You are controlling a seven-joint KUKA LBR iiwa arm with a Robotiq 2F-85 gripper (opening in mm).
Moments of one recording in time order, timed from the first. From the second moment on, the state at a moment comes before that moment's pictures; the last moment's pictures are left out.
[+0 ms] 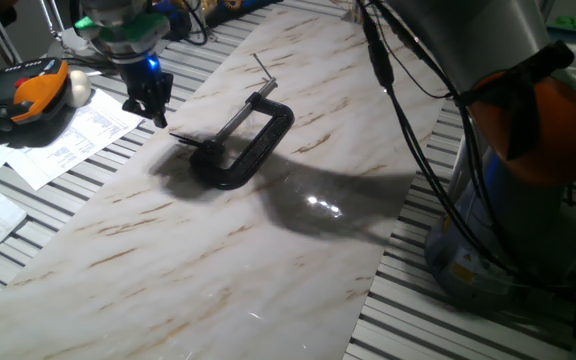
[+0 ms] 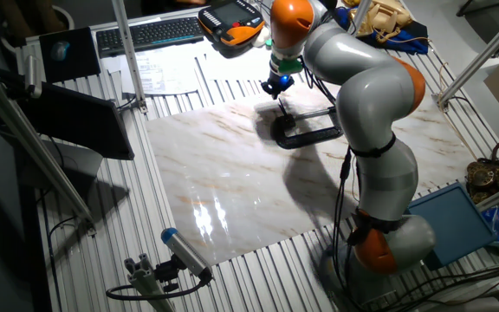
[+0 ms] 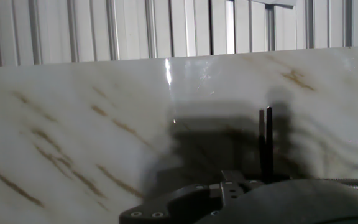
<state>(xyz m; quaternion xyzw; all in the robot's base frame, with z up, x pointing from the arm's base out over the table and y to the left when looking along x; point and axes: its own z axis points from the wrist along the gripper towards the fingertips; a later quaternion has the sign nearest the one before) 0.658 0.059 0.151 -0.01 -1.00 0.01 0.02</state>
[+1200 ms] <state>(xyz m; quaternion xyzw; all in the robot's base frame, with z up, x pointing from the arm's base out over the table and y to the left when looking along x) 0.618 0.061 0.203 0.00 -1.00 0.02 -0.01</state>
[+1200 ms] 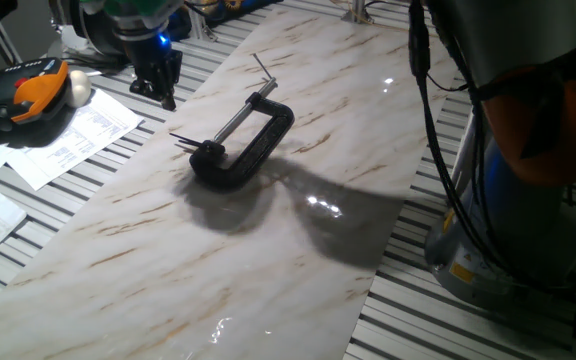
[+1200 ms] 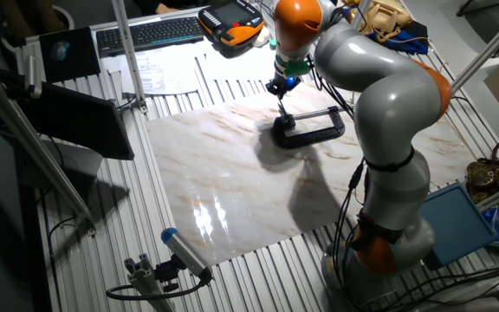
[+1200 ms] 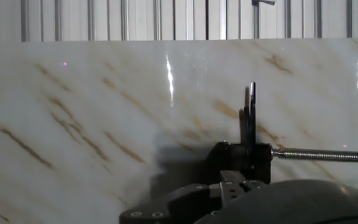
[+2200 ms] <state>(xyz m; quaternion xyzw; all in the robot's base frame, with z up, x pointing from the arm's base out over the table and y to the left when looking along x) 0.609 0.063 0.203 0.01 -1.00 -0.01 0.01</state>
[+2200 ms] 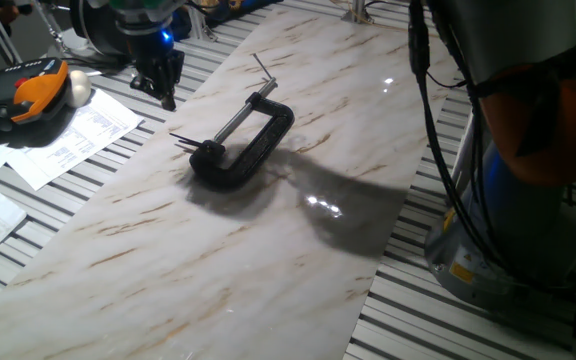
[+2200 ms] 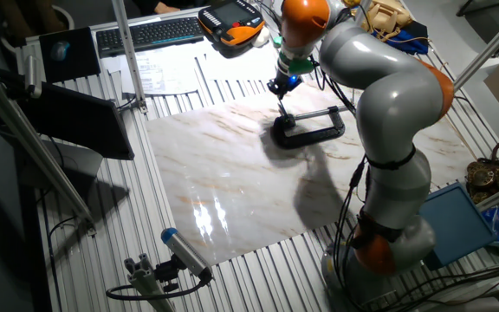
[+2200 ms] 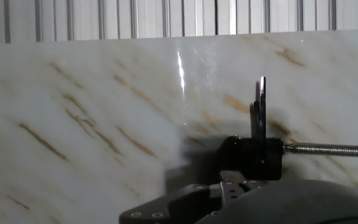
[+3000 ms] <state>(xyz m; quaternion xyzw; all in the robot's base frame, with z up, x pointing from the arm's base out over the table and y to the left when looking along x) 0.552 0.060 0.227 0.03 -1.00 -0.01 -0.01</state>
